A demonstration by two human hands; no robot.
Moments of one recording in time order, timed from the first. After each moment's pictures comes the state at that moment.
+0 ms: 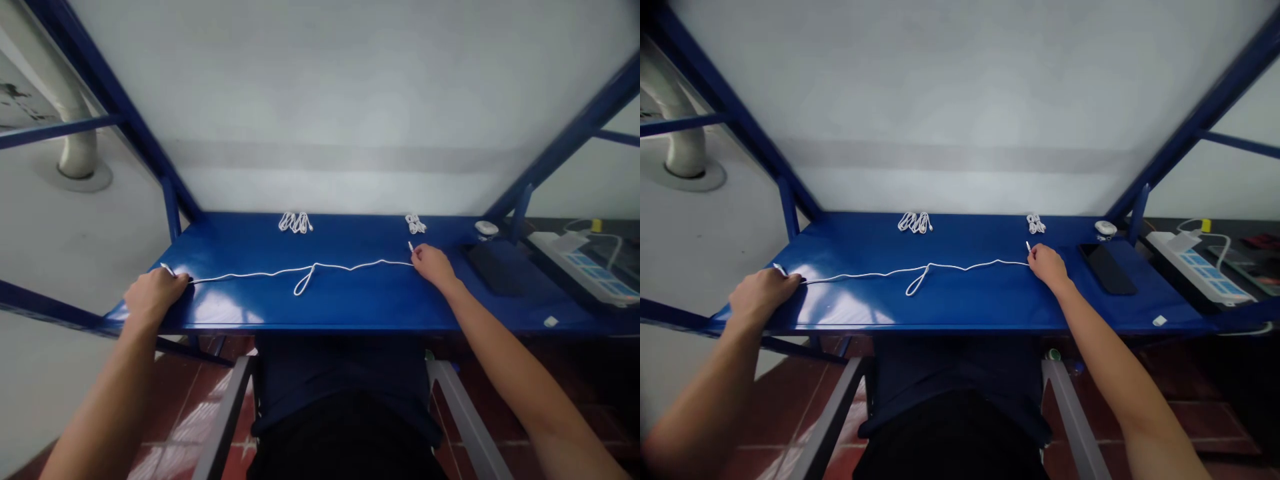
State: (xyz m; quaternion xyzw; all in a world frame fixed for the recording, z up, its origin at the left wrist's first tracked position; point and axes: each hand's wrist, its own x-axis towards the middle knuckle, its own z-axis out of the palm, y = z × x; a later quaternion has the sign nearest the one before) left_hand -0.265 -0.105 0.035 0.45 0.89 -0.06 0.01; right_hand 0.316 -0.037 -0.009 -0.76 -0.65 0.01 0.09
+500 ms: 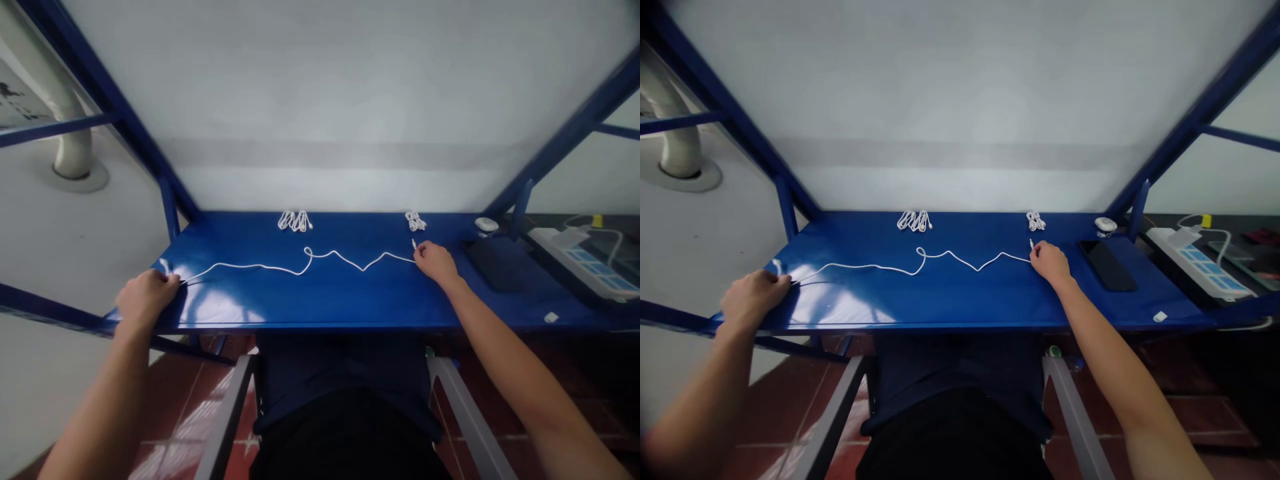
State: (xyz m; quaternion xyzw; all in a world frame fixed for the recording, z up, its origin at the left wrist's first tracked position) left_hand -0.277 -0.111 0.028 0.45 0.89 -0.04 -0.02; right_hand 0.322 -0.037 -0.013 -0.77 -0.63 0.00 0.11
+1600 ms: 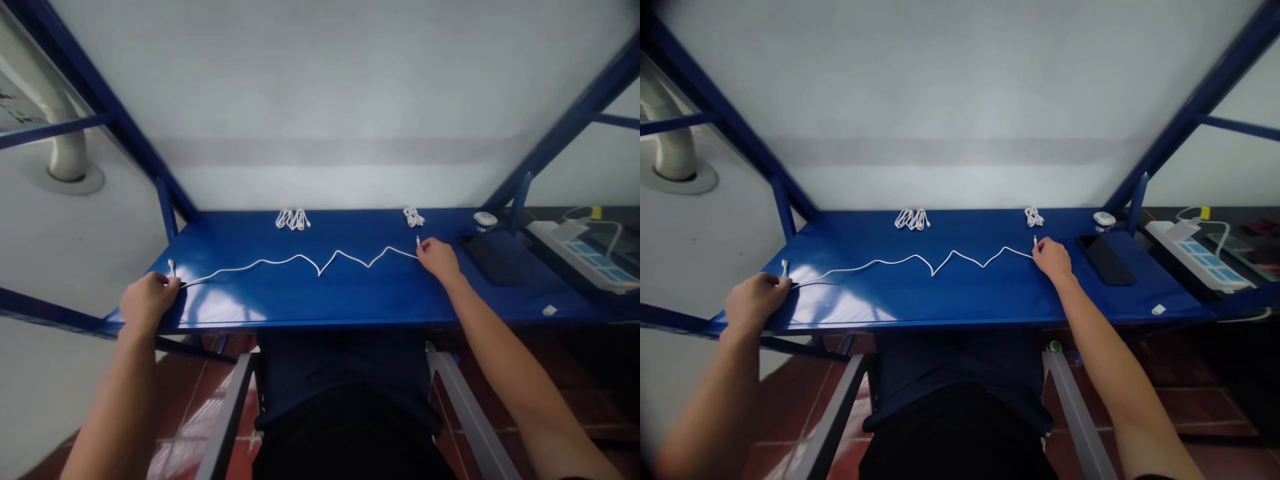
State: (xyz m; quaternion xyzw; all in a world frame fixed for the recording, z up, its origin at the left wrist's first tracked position) left_hand -0.274 -0.115 0.021 0.45 0.89 -0.01 -0.03; right_hand 0.329 -0.039 -0.016 -0.79 -0.60 0.00 0.15
